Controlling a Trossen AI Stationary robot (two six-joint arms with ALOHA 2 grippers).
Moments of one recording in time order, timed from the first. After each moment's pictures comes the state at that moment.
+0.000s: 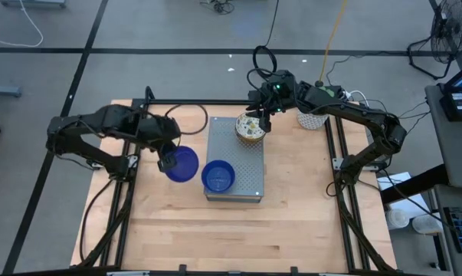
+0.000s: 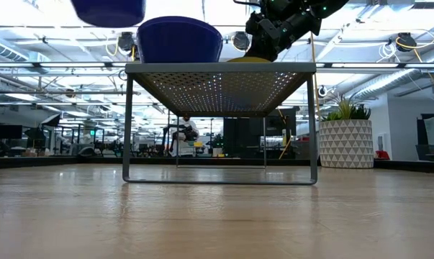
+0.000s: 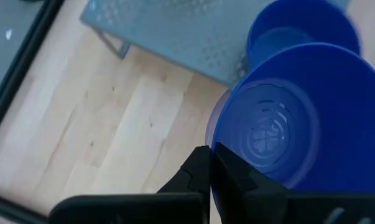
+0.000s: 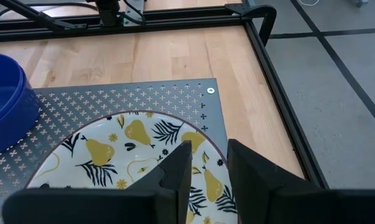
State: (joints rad) left arm -0.02 1.28 1.58 -1.41 -0.13 -0.41; right arm -0.54 1.52 1.31 -0.39 -0.40 -0.25
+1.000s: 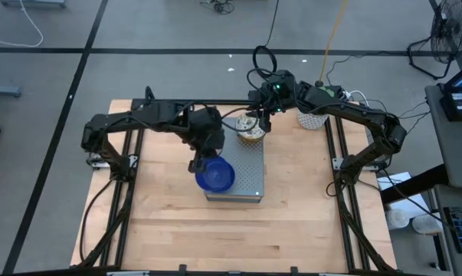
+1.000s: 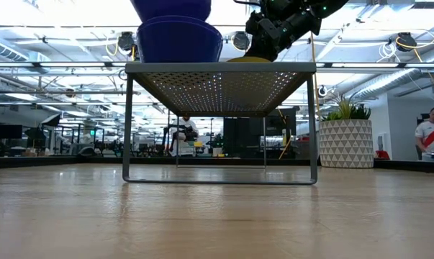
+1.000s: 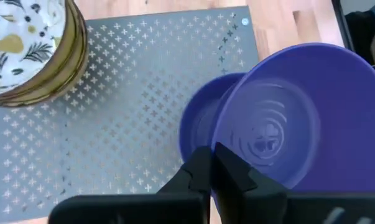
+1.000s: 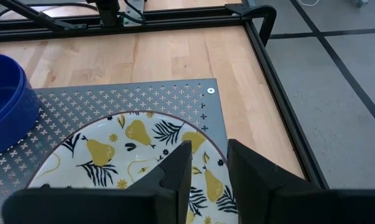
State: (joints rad) left arm 0.09 1.67 1.83 -1.22 0.20 0.19; right arm -0.55 1.52 1.31 -0.39 -0.39 -0.25
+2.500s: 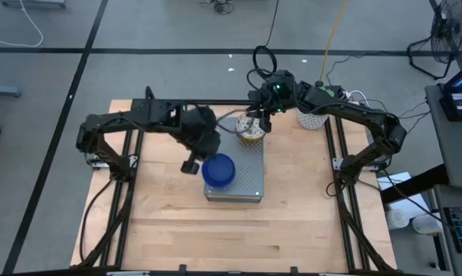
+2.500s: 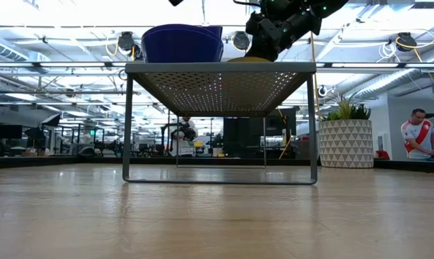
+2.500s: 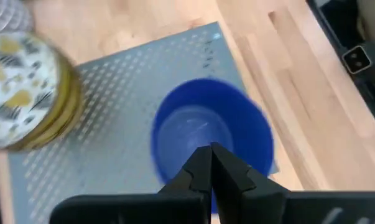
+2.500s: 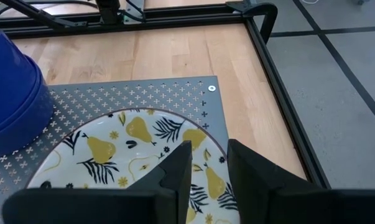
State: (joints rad) left arm 0.06 1.62 1.83 -1.19 0.20 0.35; right arm -0.55 1.52 1.31 -0.40 -0.39 -0.25
